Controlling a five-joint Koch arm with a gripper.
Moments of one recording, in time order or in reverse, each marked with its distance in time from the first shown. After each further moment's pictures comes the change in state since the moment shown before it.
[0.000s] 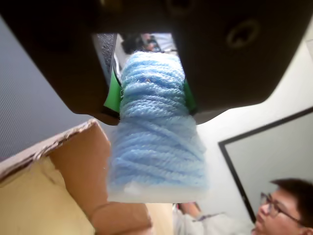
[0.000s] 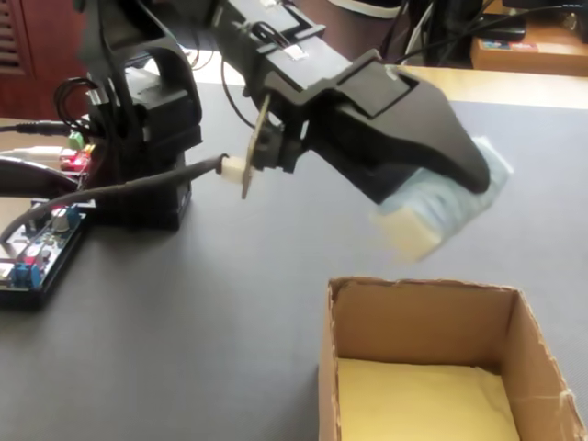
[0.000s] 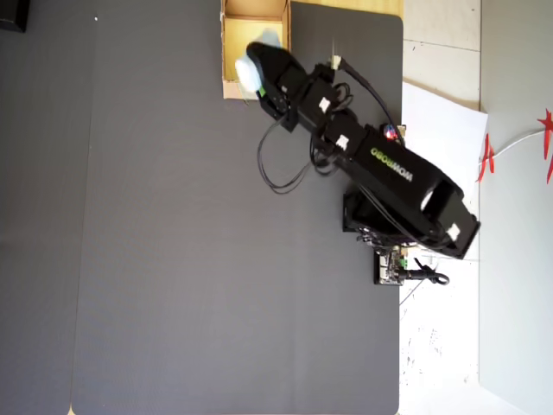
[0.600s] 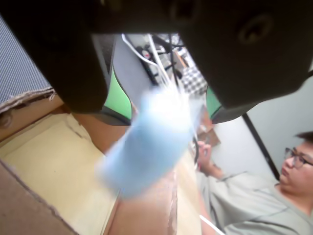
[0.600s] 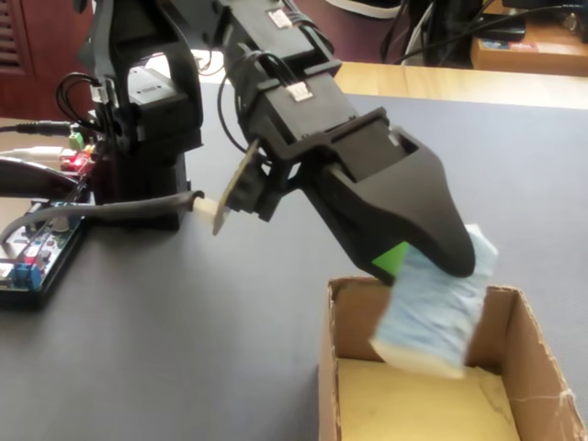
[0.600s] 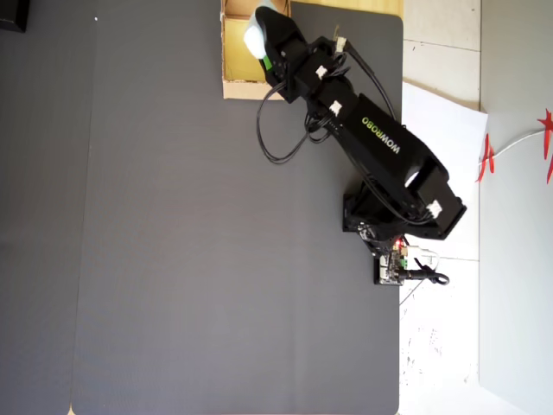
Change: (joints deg) arm 6.8 -7.0 -9.2 10.7 -0.1
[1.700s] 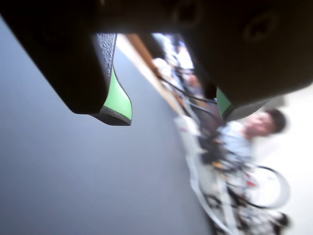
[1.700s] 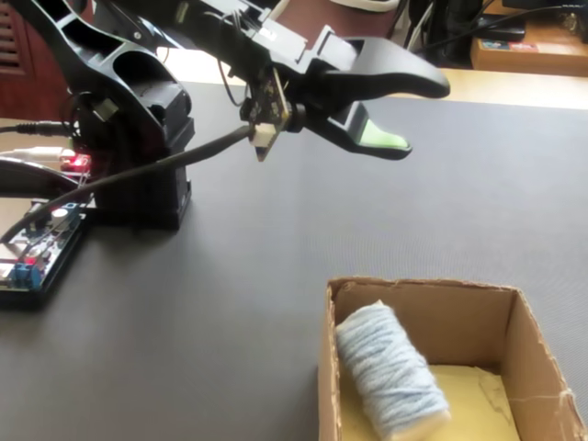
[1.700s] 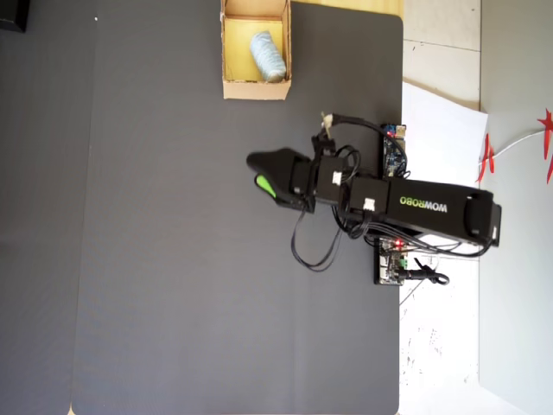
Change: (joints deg) arm -40.7 33.4 34.9 -3.2 3.3
